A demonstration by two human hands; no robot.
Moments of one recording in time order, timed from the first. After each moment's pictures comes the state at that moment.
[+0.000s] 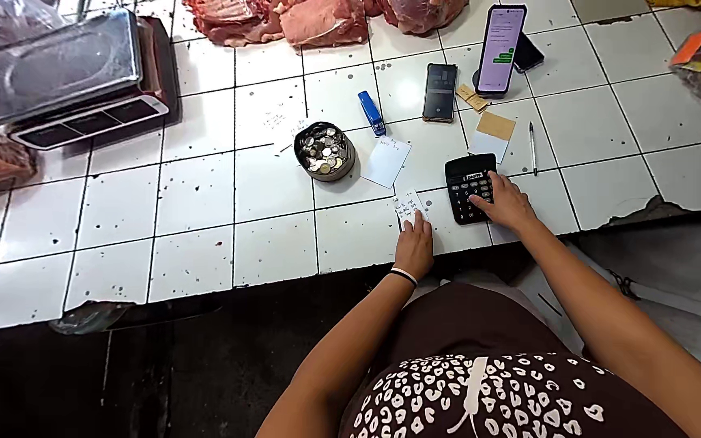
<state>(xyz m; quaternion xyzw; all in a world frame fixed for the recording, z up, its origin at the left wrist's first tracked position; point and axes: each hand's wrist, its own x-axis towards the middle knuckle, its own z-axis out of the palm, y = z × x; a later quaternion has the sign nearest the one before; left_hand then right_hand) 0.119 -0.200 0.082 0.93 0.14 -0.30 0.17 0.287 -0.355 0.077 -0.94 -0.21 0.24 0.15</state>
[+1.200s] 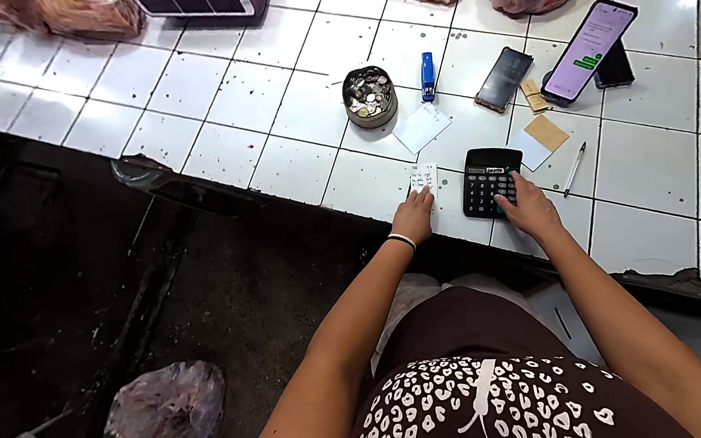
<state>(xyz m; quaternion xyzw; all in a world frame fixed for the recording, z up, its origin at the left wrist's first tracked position) 0.113 -0.221 0.074 0.91 0.30 -0.18 0.23 0.316 -0.375 0.072 -0.89 -0.35 0.25 0.13</state>
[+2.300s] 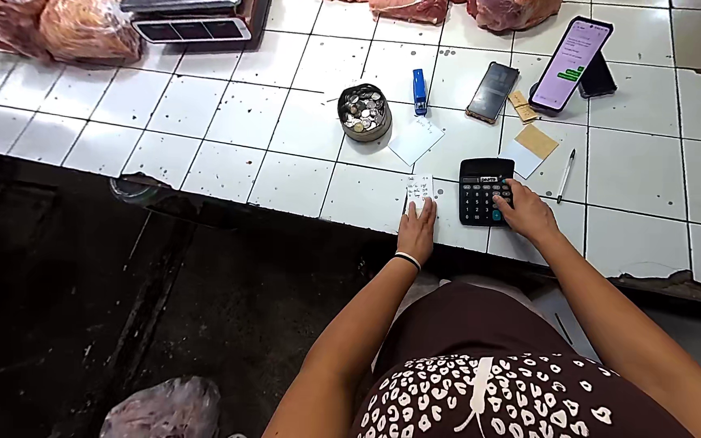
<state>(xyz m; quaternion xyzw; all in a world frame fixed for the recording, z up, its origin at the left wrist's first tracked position) 0.115 -0.242 0.063 0.91 0.28 -0.25 0.16 0.321 -0.373 0.077 -0.90 -0.35 0.24 0.12</state>
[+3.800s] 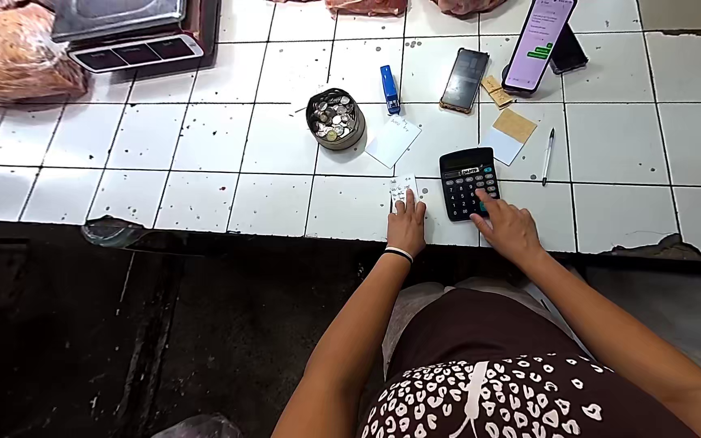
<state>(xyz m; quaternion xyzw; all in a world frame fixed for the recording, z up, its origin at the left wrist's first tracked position) 0.137 -0.225 0.073 0.91 0.27 -0.29 0.13 0.269 -0.401 0.071 -0.88 -0.43 0.16 0.12</state>
